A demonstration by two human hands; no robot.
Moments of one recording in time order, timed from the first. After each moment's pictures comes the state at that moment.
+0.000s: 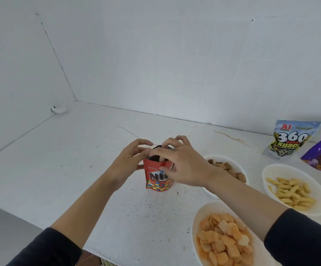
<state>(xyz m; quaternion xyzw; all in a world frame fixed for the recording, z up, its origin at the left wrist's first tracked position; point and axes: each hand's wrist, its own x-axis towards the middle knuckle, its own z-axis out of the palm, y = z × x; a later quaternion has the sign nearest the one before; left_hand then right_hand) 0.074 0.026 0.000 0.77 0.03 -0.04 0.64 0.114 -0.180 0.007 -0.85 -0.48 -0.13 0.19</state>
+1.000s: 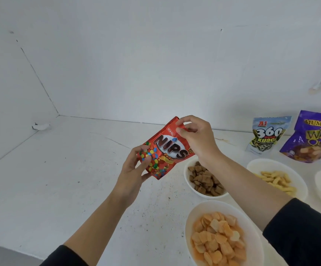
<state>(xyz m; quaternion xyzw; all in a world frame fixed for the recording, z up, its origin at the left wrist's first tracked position) 0.073 -0.022 -0.013 0.62 0.05 -0.01 0.78 0.129 -0.215 0.057 -0.76 -0.04 -0.09 0.64</state>
